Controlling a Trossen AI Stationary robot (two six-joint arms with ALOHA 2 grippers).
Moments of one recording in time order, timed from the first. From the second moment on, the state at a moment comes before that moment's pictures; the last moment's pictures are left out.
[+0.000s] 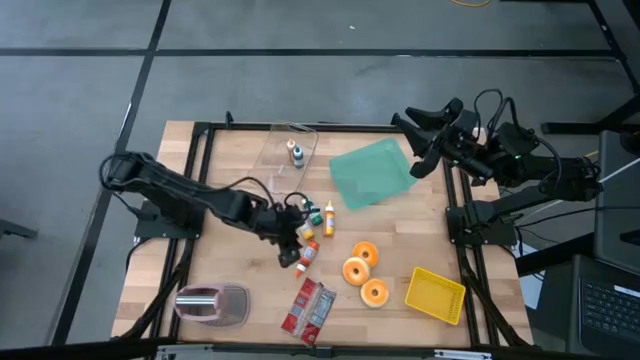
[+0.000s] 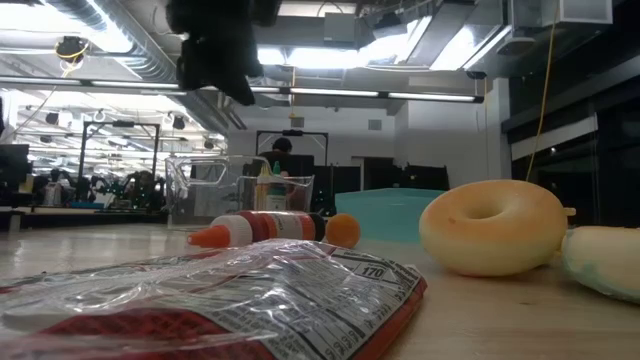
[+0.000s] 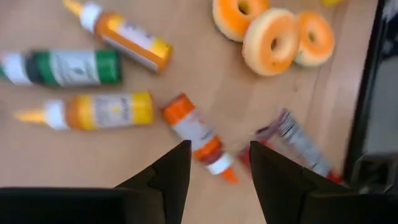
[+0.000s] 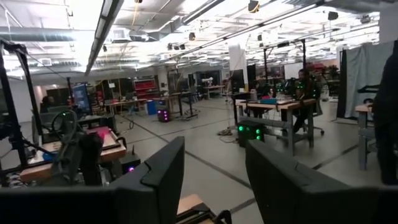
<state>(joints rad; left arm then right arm) -0.26 1.51 1.13 -0.56 -0.08 -0.75 0.11 0.96 1.17 0.06 0.59 -0.01</state>
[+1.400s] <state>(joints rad) -0.44 1.73 1.29 -0.59 -0.50 -0.84 0.14 0.96 1.17 0.00 0.38 0.07</state>
